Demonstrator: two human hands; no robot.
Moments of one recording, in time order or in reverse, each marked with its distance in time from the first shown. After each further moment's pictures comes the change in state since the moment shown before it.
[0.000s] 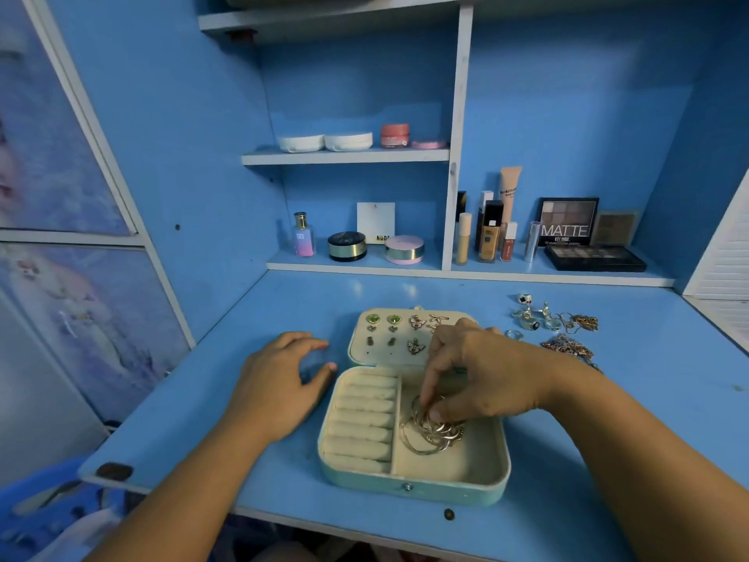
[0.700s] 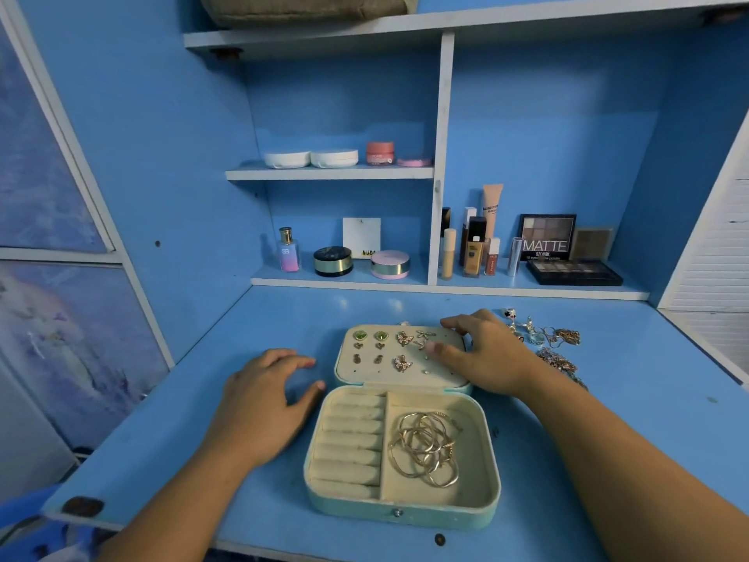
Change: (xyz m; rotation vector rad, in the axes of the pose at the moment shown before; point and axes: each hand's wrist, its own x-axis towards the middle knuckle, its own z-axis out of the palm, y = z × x) left_hand 0.001 -0.001 0.000 0.009 -0.013 -0.024; right_hand 0.025 0.059 0.008 0.101 0.407 0.395
